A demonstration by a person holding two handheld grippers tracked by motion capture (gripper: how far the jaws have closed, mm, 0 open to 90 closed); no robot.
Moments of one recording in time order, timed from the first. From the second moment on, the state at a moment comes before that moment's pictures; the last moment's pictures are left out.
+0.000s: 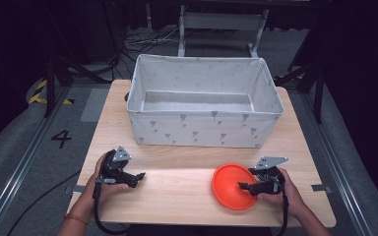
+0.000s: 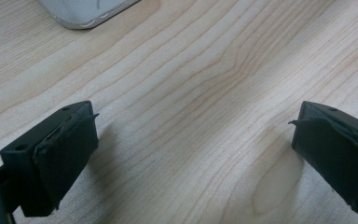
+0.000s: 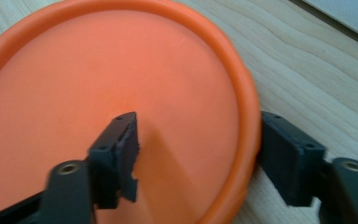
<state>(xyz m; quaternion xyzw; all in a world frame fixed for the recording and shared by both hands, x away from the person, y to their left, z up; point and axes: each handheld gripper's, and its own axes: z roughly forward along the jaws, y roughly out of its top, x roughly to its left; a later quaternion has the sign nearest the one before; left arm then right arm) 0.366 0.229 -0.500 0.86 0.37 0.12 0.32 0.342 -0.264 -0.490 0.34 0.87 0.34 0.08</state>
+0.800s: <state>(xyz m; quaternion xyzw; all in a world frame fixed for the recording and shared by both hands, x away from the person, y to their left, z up) 0.366 0.229 -0.500 0.86 0.38 0.12 0.32 0.348 -0.286 -0.448 0.32 0.86 0.39 0.03</state>
